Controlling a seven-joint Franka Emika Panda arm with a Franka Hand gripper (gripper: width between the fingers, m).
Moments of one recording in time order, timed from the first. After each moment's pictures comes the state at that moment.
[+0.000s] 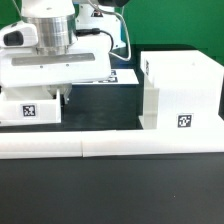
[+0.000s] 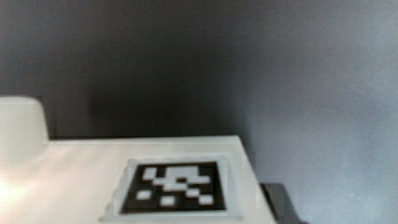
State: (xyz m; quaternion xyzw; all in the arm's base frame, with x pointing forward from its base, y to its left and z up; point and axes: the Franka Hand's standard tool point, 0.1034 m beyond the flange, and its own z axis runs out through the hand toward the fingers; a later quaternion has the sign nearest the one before) arm 0.492 -0.099 0.006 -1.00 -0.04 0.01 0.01
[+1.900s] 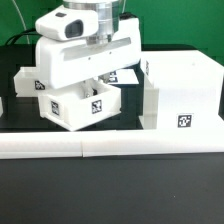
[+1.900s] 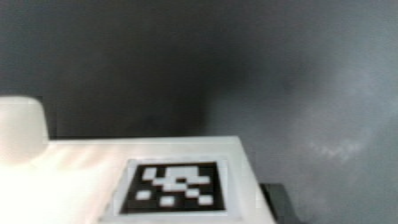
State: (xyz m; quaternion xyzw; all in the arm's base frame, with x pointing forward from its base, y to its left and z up) arm 0.532 -0.029 0.031 -0.94 -0.35 0.02 0.01
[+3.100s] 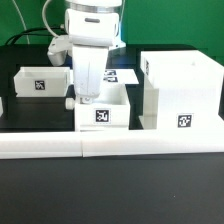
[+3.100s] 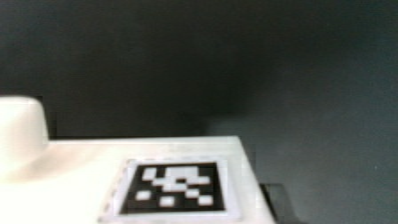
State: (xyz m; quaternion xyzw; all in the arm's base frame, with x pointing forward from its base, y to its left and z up) arm 0.531 -0.044 0.028 -0.71 -0.70 0.05 -0.01
